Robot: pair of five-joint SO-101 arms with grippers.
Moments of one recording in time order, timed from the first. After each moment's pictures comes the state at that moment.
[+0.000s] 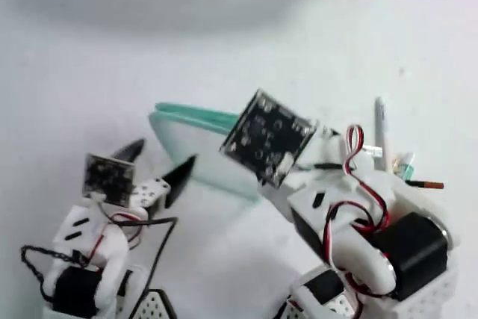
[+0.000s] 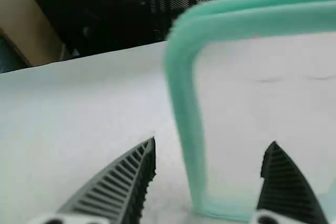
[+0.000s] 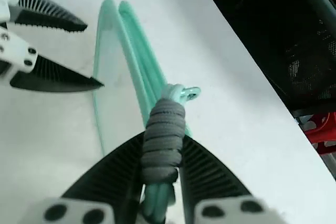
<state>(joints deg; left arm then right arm) 4.1 -104.7 74.9 60.1 -4.4 -33.1 -44.5 -7.6 98.5 36.6</state>
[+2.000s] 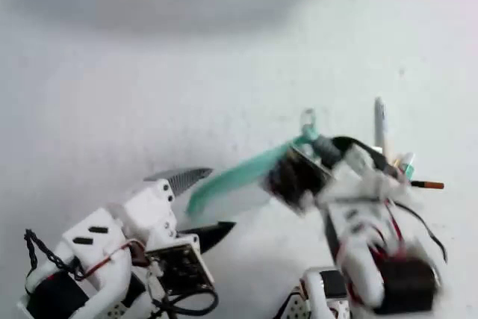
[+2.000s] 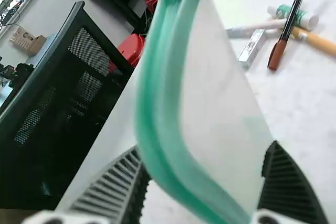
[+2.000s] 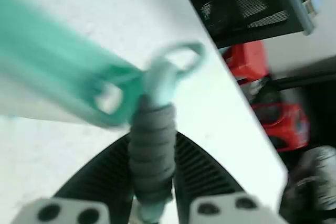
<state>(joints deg) 36.0 -92.3 55.4 70.3 -38.5 -8.4 -66.7 27.6 82.8 54.5</state>
